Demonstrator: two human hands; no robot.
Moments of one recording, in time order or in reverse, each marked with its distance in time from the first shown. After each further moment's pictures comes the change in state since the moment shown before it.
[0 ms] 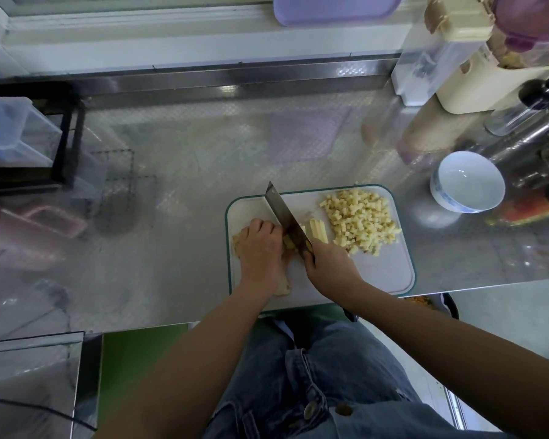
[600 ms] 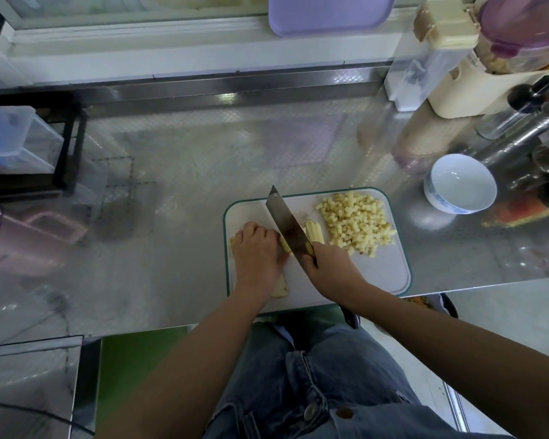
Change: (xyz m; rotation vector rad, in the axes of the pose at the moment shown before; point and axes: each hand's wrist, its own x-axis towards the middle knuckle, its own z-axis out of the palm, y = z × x) left_hand -0.006 -0.001 -0.004 -0.026 0.055 -0.022; right_hand -0.009 -0.002 -0.014 0.050 -0.028 -0.031
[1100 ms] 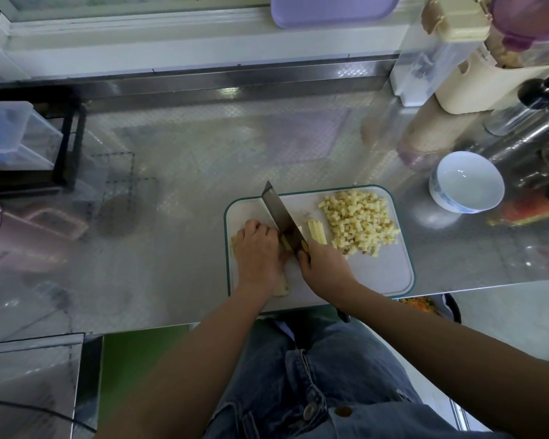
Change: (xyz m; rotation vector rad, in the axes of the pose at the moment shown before) left_hand 0.004 0.001 0.003 -0.034 -0.004 -0.016; right_hand 0.011 -0.003 0.017 -0.019 0.022 0.043
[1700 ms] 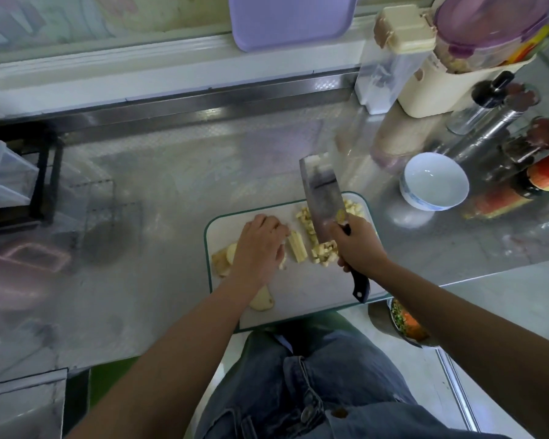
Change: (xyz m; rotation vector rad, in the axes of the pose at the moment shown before) left_hand 0.032 0.019 -0.012 -0.061 0.041 0.435; right_hand 0.010 0.056 -0.071 0.584 0.183 0.179
